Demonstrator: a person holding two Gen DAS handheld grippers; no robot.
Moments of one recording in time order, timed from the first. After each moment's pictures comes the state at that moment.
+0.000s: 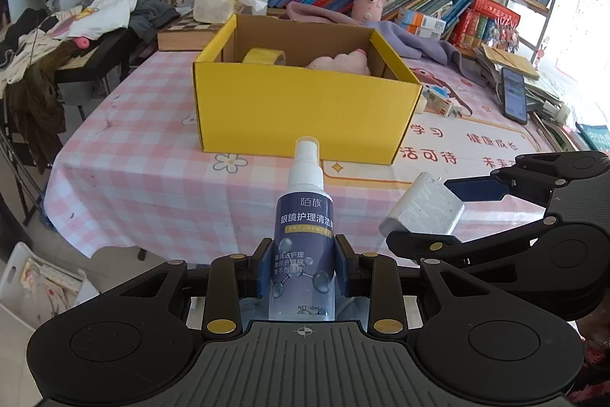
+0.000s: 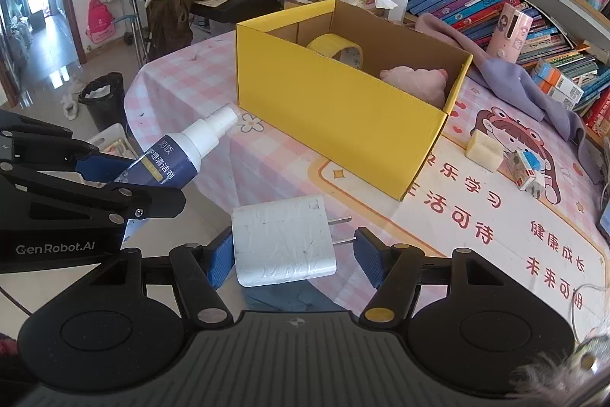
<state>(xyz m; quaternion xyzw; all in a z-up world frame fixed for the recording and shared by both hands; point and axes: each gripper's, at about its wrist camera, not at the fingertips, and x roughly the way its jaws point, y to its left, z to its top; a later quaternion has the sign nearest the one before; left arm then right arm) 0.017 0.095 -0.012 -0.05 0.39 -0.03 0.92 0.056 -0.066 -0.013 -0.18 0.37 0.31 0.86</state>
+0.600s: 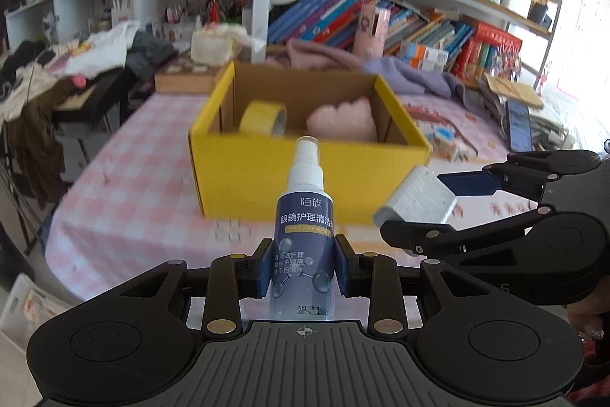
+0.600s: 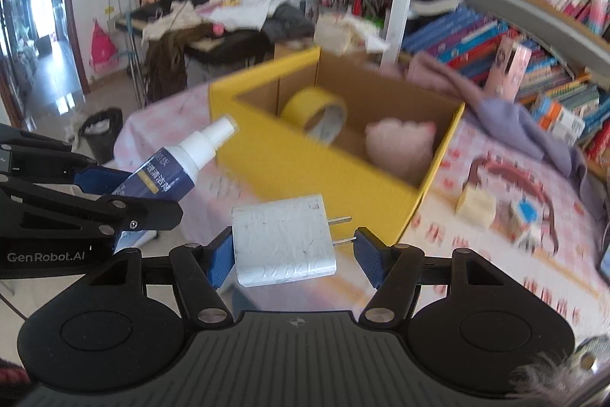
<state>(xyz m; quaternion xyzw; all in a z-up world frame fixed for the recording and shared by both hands) 0.063 0.100 0.021 -0.04 0.34 -0.03 0.94 0.105 -0.067 0.019 -0.15 0.31 0.33 0.88</state>
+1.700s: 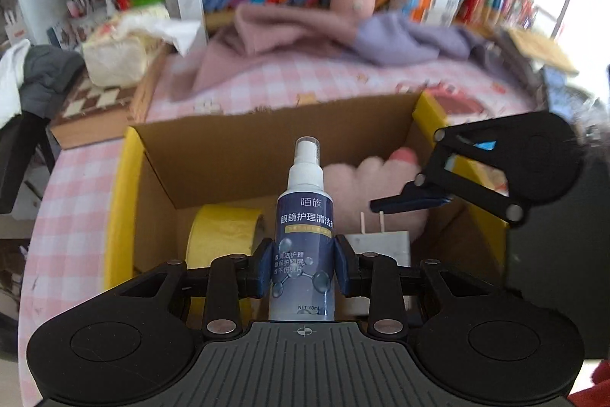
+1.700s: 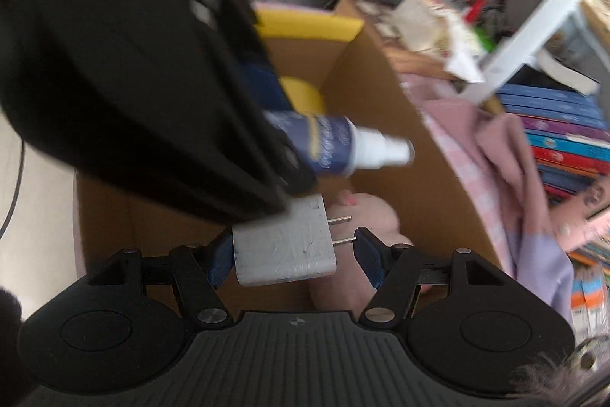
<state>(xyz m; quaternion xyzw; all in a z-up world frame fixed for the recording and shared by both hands) 0.320 0.093 -0.012 0.04 0.47 -0.10 0.88 0.306 0.008 -0.023 -0.42 0.32 0.45 0.72</state>
